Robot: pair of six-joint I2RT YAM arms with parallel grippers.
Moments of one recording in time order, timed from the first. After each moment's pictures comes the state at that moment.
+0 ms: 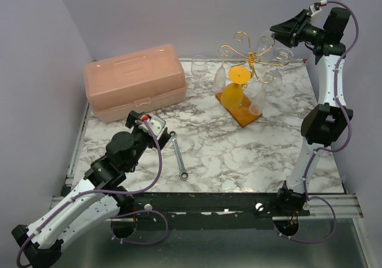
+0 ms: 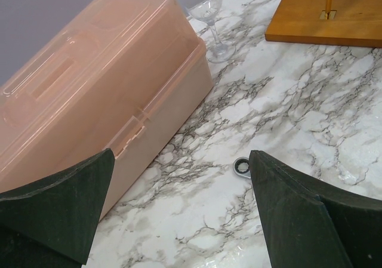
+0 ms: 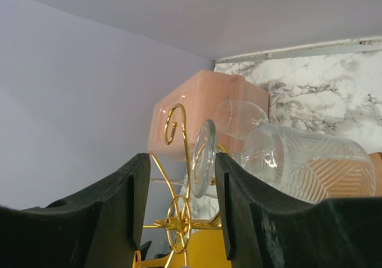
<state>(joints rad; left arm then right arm) -0.76 0.57 0.63 -0.19 -0.30 0.31 -0.22 2.15 2.29 -0.32 -1.07 0.92</state>
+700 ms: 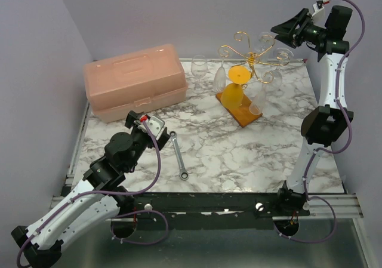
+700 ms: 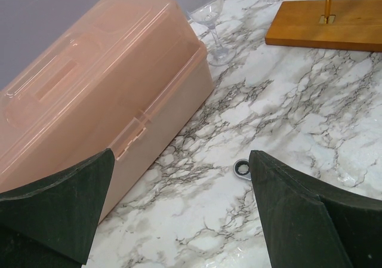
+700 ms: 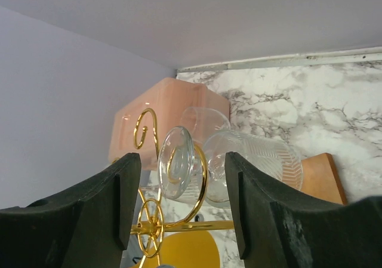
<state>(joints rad) -0.76 0.55 0.63 -0.19 -0.30 0.31 -0.22 2.15 2.37 -0.50 -0.95 0.71</state>
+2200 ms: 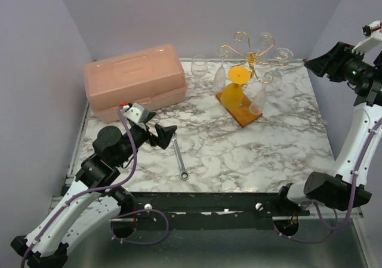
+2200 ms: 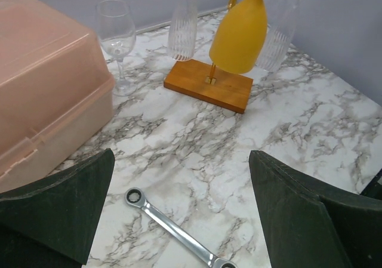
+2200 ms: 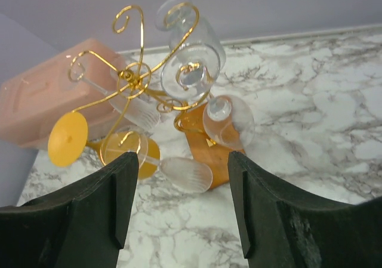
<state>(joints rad) -0.64 0.57 0.75 -0.21 0.03 -0.13 -0.48 1.39 1.84 -0.81 -0.81 0.15</state>
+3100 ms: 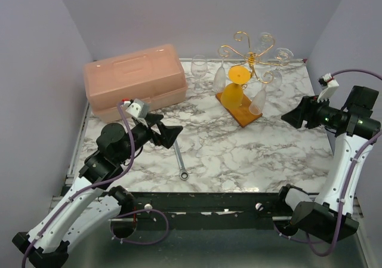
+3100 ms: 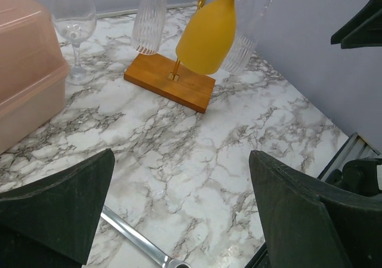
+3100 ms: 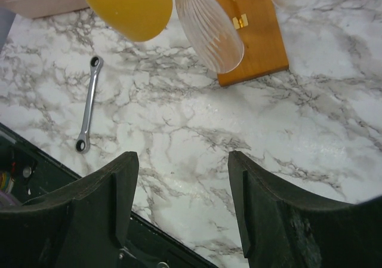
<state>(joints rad) -0.63 0.61 0.75 -0.18 0.12 -0.33 -0.48 1.06 1.33 -1.12 -0.90 -0.34</state>
